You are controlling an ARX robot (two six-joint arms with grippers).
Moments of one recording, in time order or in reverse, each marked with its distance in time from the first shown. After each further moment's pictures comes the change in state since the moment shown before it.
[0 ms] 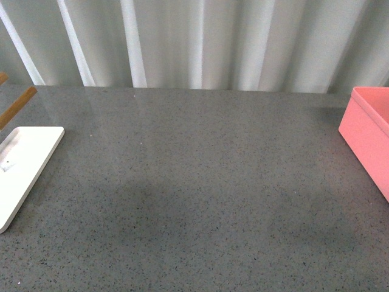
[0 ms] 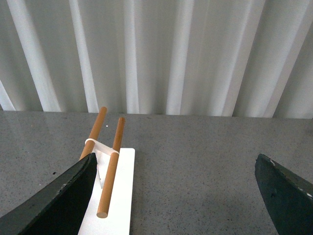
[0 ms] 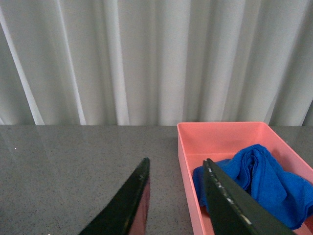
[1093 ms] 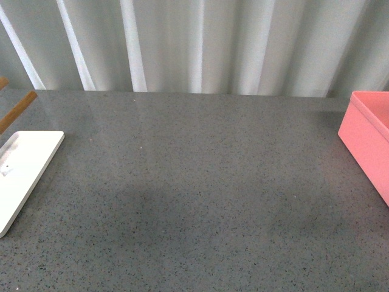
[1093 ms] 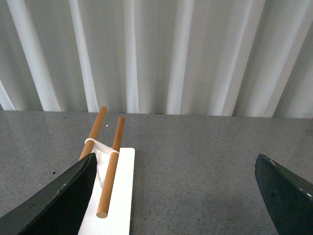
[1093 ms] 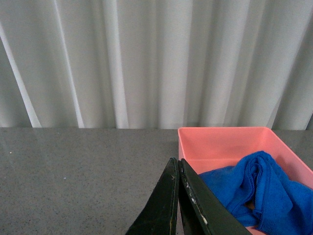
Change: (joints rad) left arm 0.000 0.000 0.000 0.002 0.000 0.000; right arm 0.000 0.311 0.000 0.317 -0.003 -0.003
